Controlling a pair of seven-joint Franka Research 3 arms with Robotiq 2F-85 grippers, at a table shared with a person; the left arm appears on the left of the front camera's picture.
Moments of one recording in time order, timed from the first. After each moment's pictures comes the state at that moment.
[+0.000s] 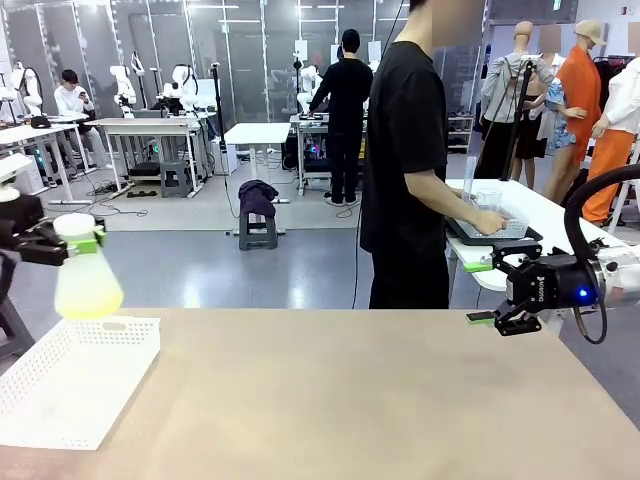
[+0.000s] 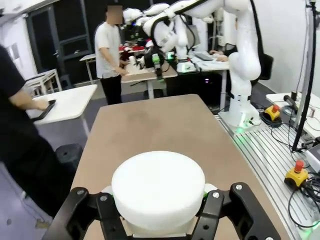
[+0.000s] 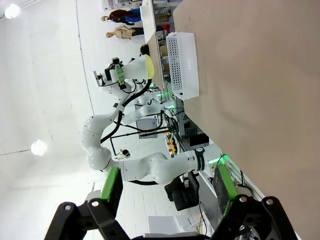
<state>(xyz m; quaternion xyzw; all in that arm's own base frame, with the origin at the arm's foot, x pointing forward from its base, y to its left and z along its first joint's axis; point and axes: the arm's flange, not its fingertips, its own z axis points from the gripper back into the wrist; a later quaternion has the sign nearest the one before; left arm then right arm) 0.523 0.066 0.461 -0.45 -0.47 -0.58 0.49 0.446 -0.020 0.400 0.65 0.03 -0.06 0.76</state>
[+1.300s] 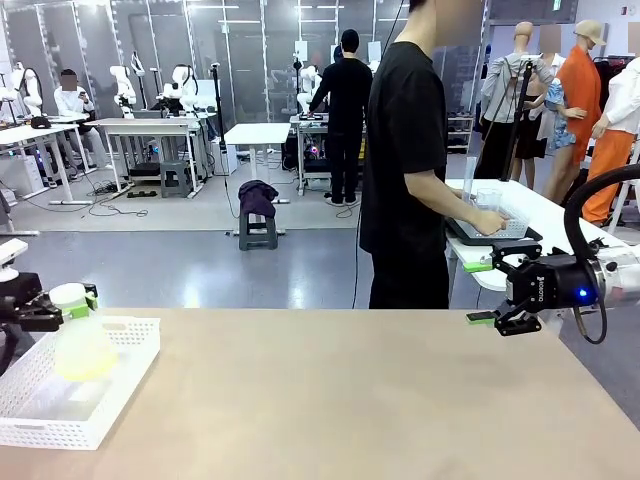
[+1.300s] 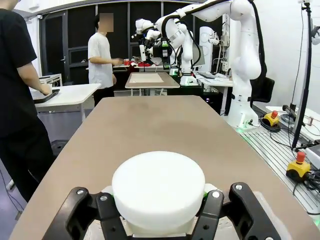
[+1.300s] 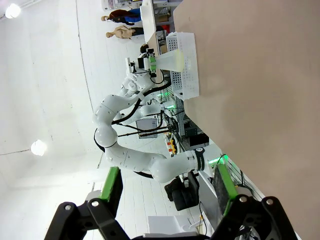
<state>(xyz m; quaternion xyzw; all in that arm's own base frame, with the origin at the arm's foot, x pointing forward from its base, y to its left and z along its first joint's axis) 0.544 0.120 0.302 -0.51 -0.48 -0.53 0.49 0.446 -0.020 0.400 0.65 0.03 -0.06 0.76</state>
